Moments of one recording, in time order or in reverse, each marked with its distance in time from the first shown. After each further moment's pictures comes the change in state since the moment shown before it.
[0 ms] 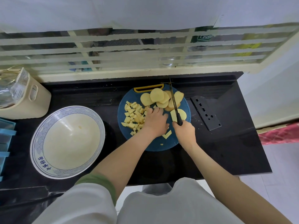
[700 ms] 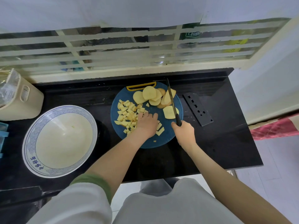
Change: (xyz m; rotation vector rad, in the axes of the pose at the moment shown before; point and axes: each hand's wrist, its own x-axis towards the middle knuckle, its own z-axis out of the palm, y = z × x) left_hand -0.001 0.011 0.022 -0.023 -0.161 -0.103; right_hand -0.006 0.021 -0.021 0.035 -0.009 0.046
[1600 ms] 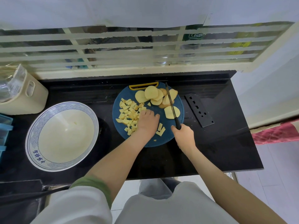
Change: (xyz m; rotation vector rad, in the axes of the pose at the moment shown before) left_hand -0.011 0.003 -0.007 0.194 0.114 0.008; right_hand -0.005 0.011 0.002 -0.017 -0.047 -0.012
